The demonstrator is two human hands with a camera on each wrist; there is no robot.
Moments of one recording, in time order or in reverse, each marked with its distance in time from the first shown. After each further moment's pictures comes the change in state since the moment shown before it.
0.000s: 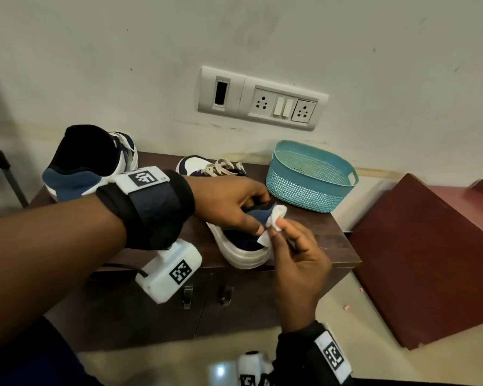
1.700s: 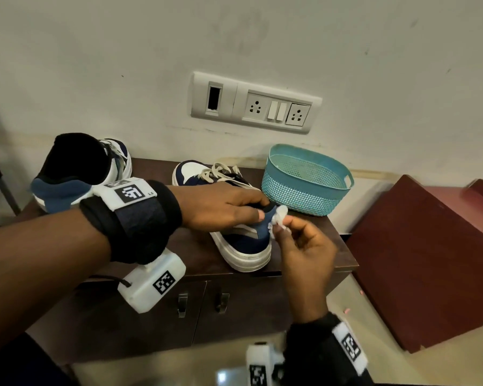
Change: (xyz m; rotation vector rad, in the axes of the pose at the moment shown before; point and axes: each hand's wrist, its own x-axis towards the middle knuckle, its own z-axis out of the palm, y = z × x) left_hand -0.006 0.006 0.000 0.082 0.040 0.021; right_hand 0.029 0.000 -0.006 0.010 -0.037 0.219
